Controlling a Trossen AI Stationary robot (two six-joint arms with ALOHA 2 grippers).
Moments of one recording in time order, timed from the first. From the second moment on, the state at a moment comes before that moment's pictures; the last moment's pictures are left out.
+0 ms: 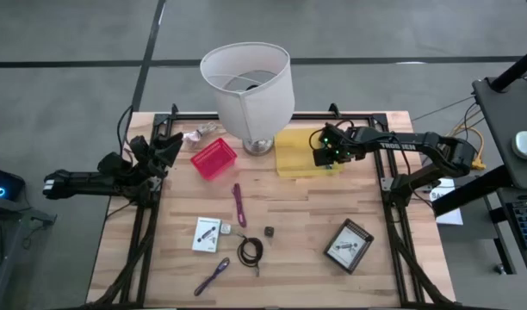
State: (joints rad) left arm 0.01 0.25 0.18 0.56 -0.48 -0.40; right arm -0.51 1.42 0.80 -0.67 0.11 0.88
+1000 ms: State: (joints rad) left arm 0.01 0.25 0.18 0.56 -0.48 -0.40; right arm -0.33 1.39 0.95 -0.30 -0.23 0.18
